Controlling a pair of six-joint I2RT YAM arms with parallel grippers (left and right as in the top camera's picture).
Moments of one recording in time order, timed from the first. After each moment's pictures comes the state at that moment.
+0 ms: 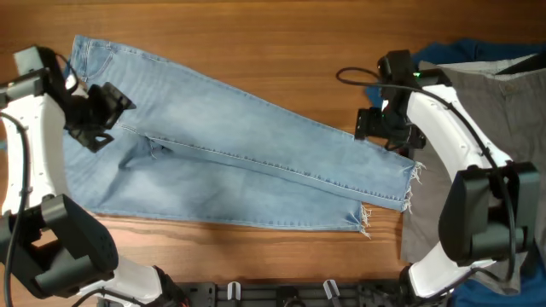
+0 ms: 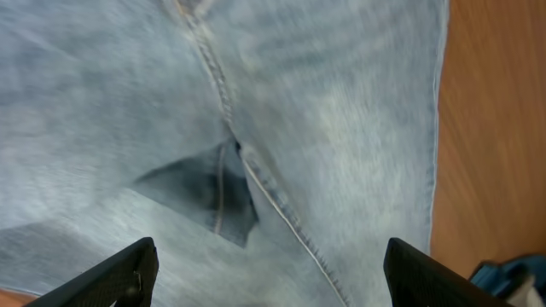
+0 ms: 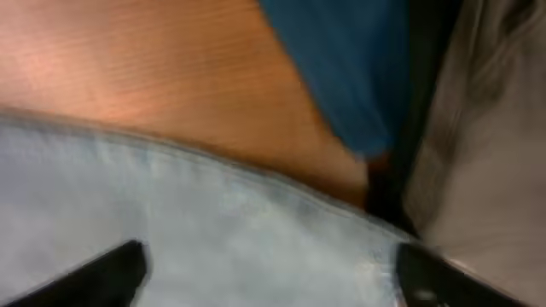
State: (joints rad) left arm 0.37 1.74 1.48 -1.12 0.31 -0.49; right arm 0.11 1.82 1.32 -1.00 0.08 0.31
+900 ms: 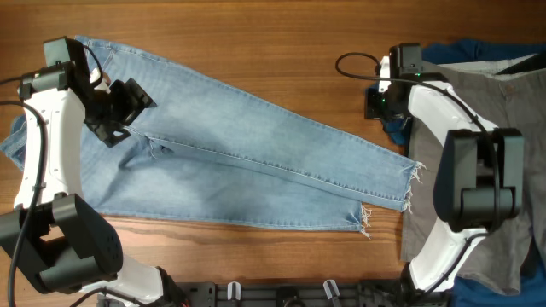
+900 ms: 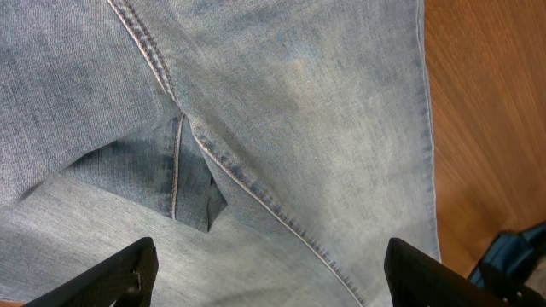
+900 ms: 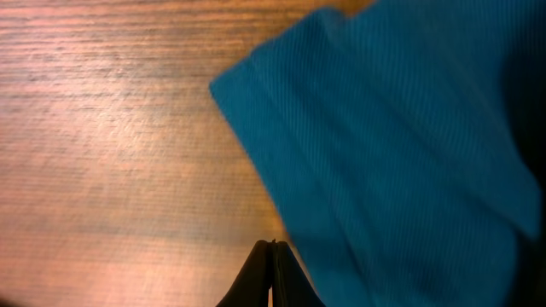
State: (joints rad) left arm 0.27 1.74 1.48 -1.12 0.30 -0.49; right arm 0.03 2.02 1.32 -0.56 -0.06 0.07
